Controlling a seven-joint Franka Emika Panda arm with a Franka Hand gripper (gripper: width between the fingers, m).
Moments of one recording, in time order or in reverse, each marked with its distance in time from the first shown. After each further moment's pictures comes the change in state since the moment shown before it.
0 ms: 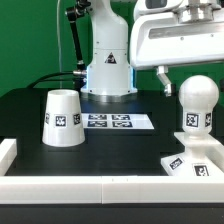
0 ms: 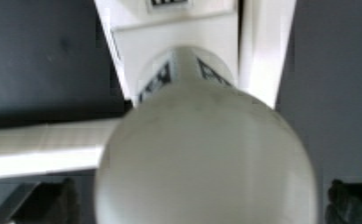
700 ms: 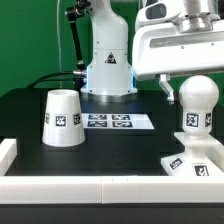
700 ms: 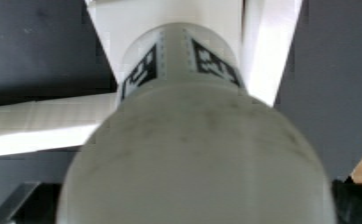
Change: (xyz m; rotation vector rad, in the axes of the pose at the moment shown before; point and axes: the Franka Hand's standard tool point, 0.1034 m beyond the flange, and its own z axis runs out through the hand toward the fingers) arm 0.005 -0.010 0.002 0.003 0.250 0.011
